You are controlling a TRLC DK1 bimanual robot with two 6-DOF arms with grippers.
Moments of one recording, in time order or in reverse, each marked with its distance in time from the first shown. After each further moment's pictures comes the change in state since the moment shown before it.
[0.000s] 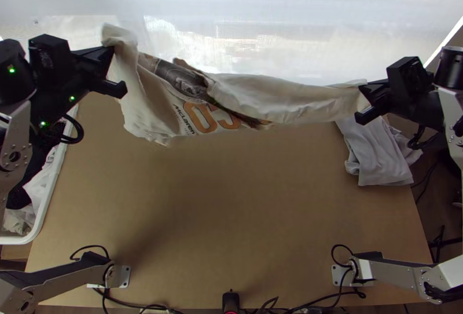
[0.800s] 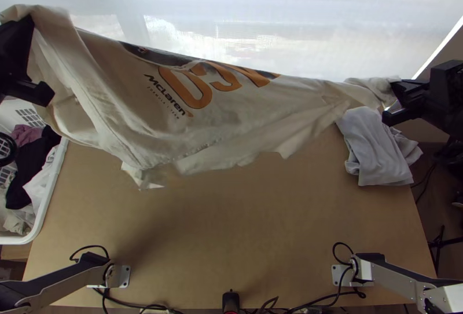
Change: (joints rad) left arm 0.037 -0.071 0.315 -0.096 -0.011 0.068; right arm -0.094 -0.108 0.038 -0.004 0.005 0.092
